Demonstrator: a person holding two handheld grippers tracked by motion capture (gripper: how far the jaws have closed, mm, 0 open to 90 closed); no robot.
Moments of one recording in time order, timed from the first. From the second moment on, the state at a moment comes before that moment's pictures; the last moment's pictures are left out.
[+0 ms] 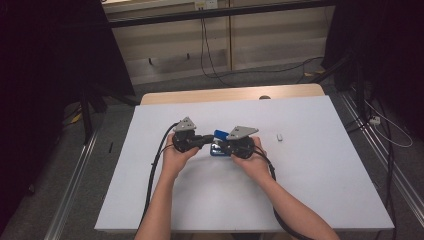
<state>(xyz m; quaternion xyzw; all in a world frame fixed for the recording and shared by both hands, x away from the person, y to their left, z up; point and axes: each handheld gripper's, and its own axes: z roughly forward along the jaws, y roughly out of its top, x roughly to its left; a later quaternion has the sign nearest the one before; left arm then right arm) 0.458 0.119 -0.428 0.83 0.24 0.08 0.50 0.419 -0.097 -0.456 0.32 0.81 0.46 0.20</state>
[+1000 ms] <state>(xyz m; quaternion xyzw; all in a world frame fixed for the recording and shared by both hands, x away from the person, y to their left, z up) 0.464 0.104 -0.451 0.83 0.25 0.09 0.48 0.414 -0.093 -0.452 0.33 0.80 0.46 0.23</state>
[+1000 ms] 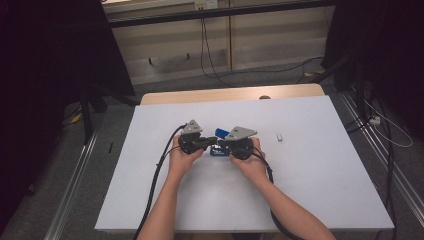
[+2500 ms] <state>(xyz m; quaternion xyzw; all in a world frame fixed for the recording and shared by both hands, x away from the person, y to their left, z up) 0.466 0.098 -0.462 0.83 0.25 0.08 0.49 0.404 -0.100 -0.435 0.37 0.77 0.42 0.30</state>
